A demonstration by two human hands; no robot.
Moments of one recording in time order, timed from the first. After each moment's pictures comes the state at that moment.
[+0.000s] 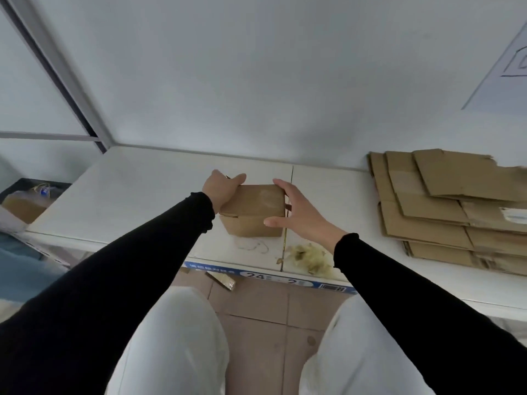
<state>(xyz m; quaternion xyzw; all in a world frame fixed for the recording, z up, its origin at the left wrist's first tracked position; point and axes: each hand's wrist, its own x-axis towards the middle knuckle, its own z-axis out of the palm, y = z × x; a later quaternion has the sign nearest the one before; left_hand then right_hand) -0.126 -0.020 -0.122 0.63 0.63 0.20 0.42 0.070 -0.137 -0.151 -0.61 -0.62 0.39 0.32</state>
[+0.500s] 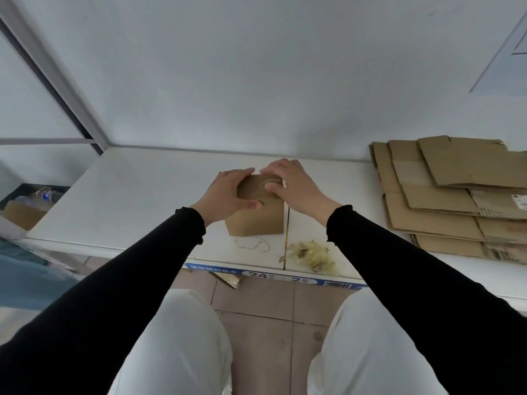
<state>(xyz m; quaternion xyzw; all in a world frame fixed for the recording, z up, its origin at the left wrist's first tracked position) -0.132 -0.035 -0.128 0.84 0.43 0.14 0.30 0.075 -0.090 -0.131 -0.63 -0.70 0.18 0.28</state>
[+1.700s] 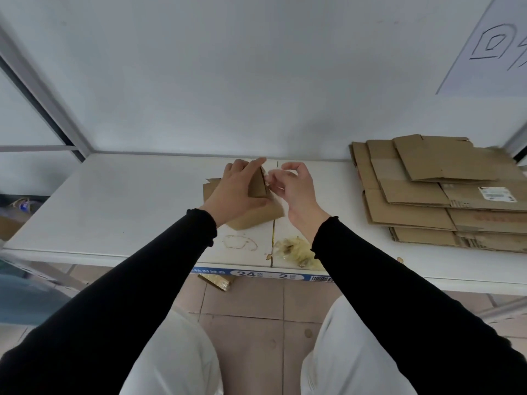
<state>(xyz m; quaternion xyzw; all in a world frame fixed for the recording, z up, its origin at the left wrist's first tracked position) -0.087 -0.062 -0.117 0.88 0.37 0.20 0.23 0.058 -0.128 -0.117 -0.52 -0.23 0.46 0.68</state>
